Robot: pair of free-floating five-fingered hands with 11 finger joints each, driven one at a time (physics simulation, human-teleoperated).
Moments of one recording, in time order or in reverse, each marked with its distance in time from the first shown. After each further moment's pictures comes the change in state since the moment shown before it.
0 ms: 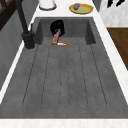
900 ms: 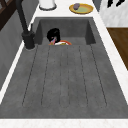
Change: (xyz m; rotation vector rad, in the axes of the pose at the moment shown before) left hand -0.063 -0.063 -0.006 -0.023 0.003 -0.058; right hand 0.000 0.000 0.000 0.000 0.000 0.000
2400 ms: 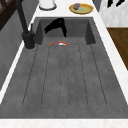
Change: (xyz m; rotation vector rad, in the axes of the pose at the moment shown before) left hand 0.077 0.089 0.032 0.007 -0.040 0.041; right hand 0.000 0.000 0.000 0.000 0.000 0.000
